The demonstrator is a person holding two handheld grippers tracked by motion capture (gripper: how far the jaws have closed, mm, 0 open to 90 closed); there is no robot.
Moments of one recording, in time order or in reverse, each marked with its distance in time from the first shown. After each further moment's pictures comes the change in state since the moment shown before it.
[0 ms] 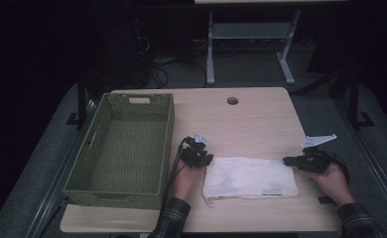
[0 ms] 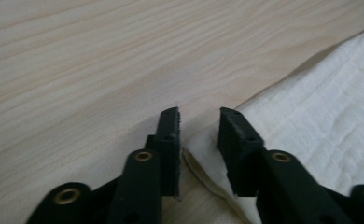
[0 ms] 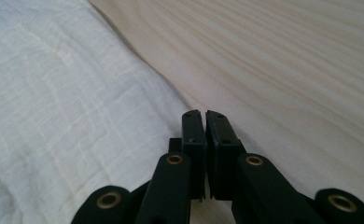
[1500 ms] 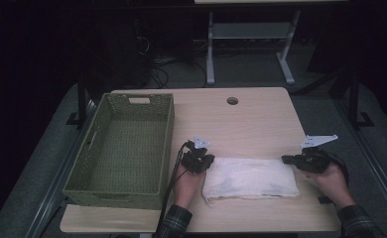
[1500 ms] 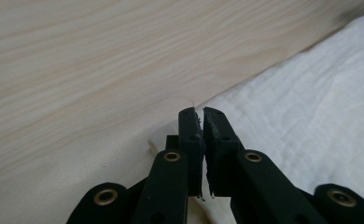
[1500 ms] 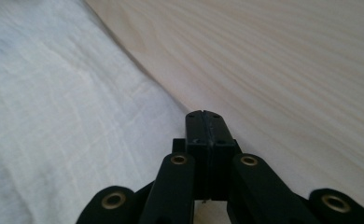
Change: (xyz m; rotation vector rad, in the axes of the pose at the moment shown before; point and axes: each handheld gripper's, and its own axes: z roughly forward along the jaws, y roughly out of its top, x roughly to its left) left arm -0.018 -0.006 -0.011 -0.039 -0.015 0.018; right arm 0.012 0.008 -0.004 -0.036 -0.016 -0.048
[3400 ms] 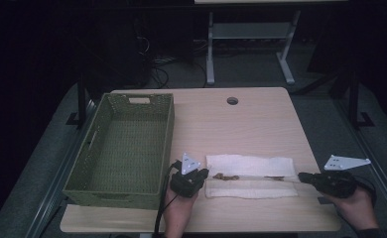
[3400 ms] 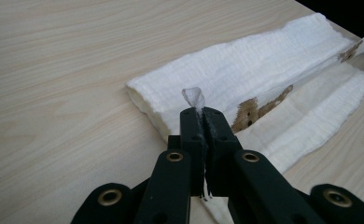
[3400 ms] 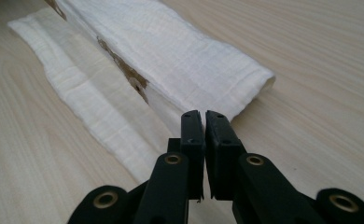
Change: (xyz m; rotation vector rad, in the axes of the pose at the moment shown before) left arm -0.039 -0.040 -0.078 -0.141 0.019 -0.024; right arm 0.037 -0.046 -0.064 -0.071 -0.008 0.005
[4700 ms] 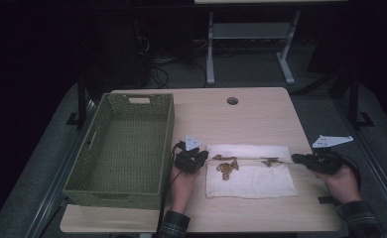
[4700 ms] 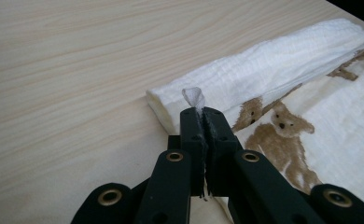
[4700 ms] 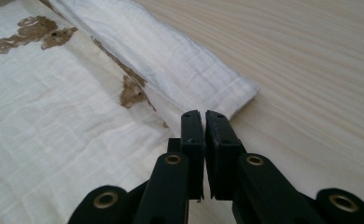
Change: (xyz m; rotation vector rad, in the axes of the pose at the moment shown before) left arm 0.042 0.025 0.056 0.005 0.024 -0.012; right arm -0.045 0.032 0.038 0.019 -0.044 0.032
